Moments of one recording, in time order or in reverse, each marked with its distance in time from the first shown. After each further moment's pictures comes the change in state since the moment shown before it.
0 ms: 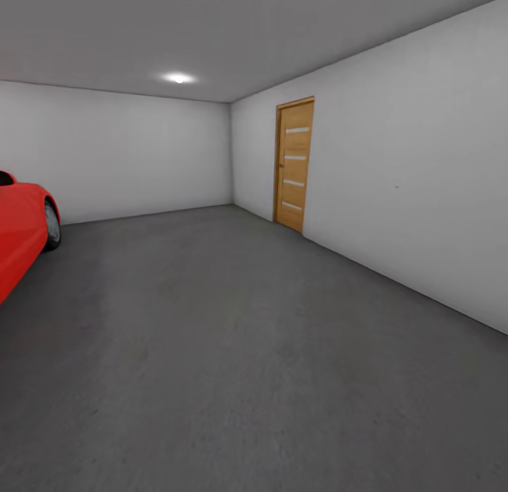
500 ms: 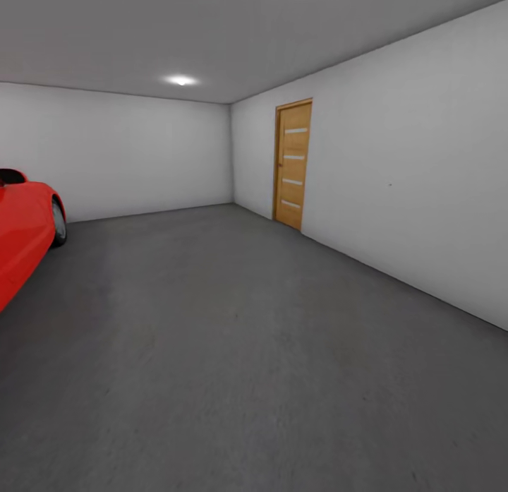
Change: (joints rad) left arm 0.000 0.000 0.000 0.000 -0.001 0.000 0.000; right arm 0.000 0.000 -0.001 0.000 -0.005 0.000 0.000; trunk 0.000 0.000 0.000
